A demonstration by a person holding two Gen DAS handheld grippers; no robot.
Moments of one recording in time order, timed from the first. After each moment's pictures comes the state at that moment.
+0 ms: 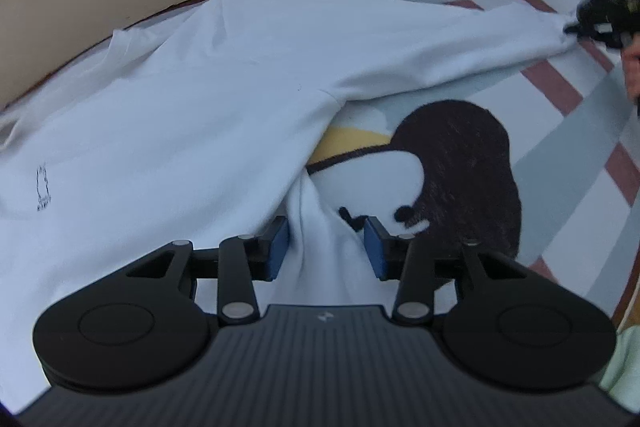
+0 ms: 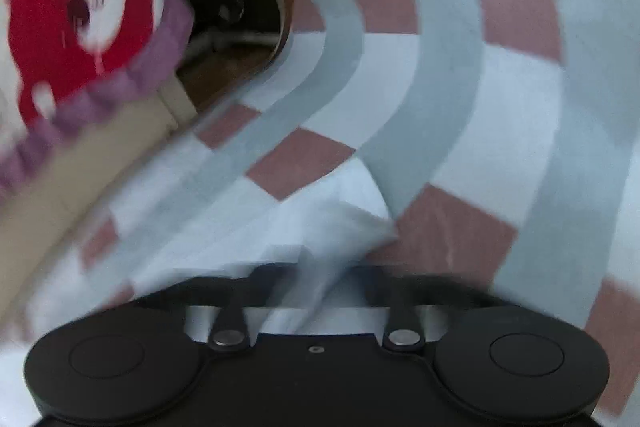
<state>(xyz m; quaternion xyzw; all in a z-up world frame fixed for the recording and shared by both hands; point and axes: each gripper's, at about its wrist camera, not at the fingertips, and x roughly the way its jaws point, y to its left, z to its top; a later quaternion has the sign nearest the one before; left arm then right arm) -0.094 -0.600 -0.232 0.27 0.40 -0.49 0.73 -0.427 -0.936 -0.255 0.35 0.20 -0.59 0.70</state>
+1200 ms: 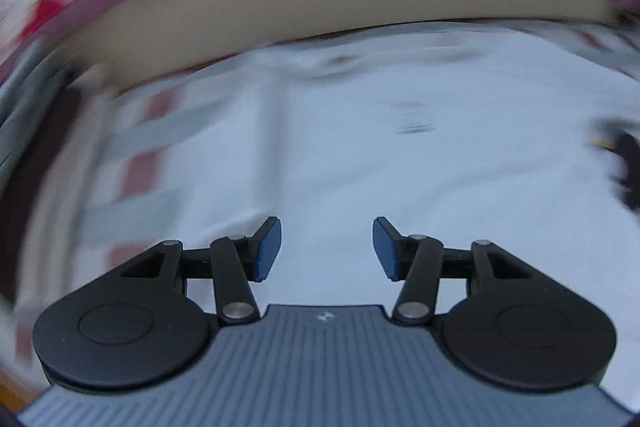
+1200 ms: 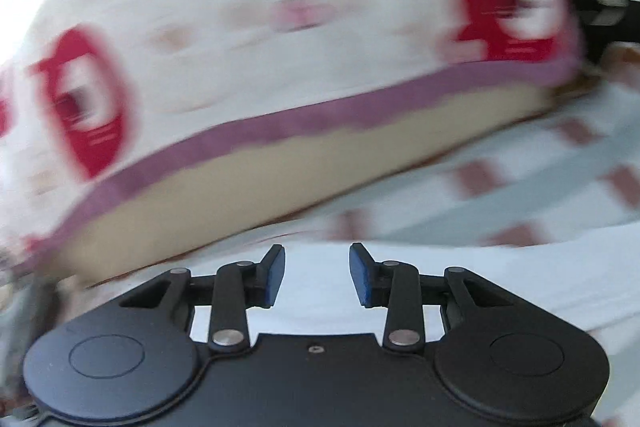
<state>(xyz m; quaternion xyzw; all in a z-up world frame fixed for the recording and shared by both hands) 0.062 -0.350 -0.149 0.22 0.41 -0.29 0.84 -0.221 -0.752 -0.083 0.34 0.23 -0.27 0.87</state>
